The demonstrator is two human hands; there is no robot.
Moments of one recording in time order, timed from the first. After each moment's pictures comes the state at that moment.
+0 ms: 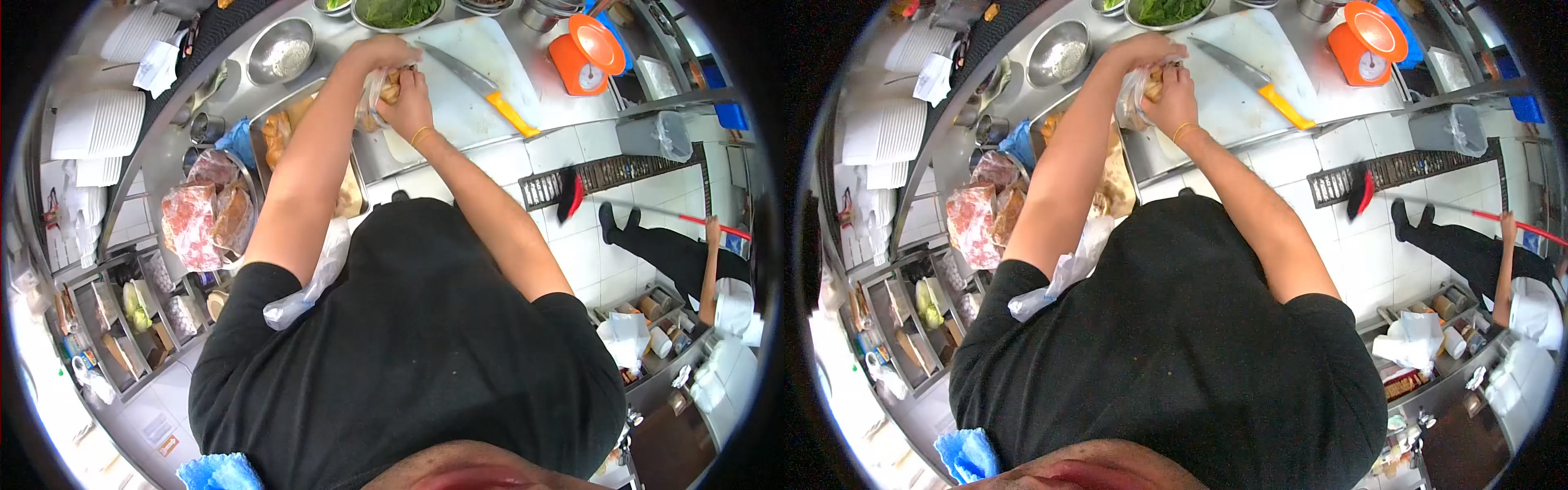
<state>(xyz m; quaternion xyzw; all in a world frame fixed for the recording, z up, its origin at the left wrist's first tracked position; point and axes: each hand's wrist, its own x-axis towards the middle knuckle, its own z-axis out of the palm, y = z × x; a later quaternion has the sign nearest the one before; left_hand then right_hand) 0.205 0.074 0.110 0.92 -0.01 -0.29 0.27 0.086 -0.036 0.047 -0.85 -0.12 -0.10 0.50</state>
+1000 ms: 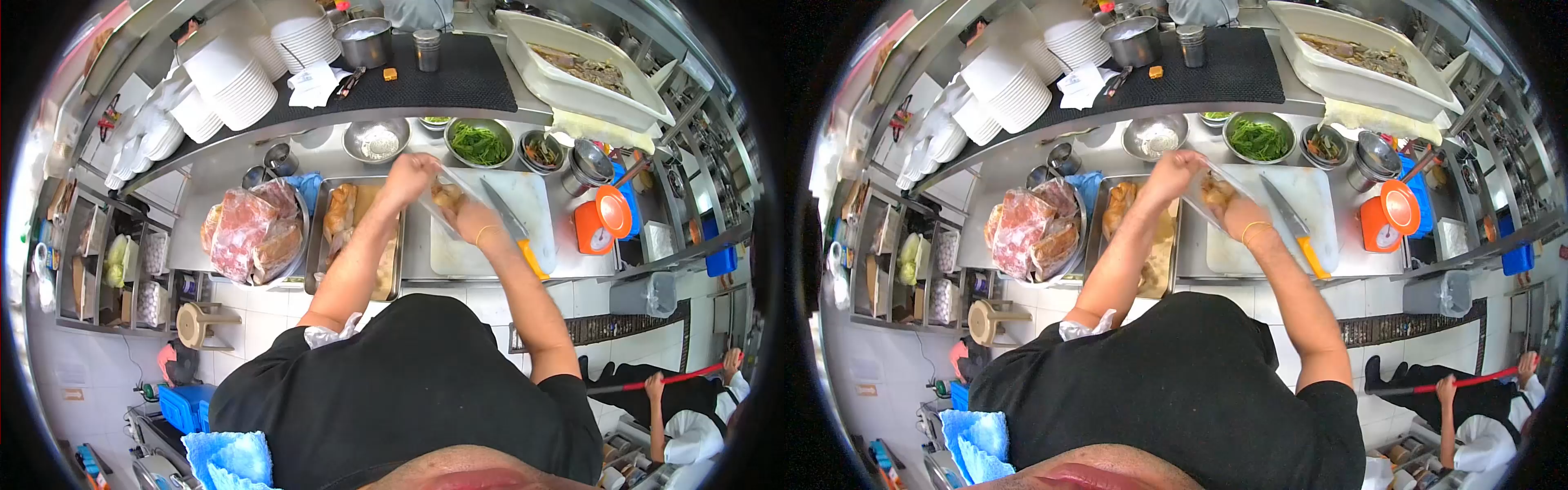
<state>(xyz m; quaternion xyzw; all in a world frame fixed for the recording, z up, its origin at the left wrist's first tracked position) 0.062 0.133 0.200 0.79 0.11 0.08 0.60 0.091 -0.056 0.170 -0.93 -0.32 0.12 0.17</state>
